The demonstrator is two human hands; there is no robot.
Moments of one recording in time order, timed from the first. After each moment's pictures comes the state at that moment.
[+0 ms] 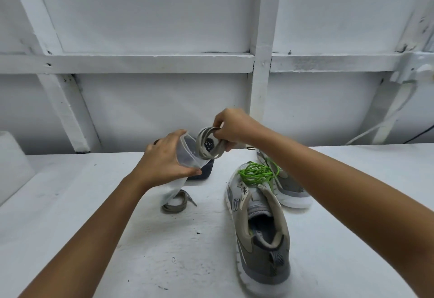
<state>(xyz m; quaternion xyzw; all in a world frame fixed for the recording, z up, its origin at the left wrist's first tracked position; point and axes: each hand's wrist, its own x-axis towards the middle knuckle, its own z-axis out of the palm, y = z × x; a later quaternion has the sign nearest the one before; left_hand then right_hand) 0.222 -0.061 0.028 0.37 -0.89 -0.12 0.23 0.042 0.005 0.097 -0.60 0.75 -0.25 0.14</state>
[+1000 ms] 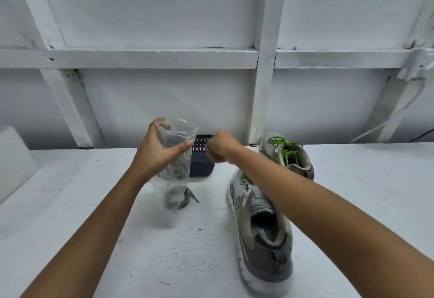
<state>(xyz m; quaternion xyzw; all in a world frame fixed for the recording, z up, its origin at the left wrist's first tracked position) 0.229 -0.071 0.025 0.39 -0.76 -0.35 0.39 0.054 -0.042 0.027 -0.43 0.77 -0.34 0.31</state>
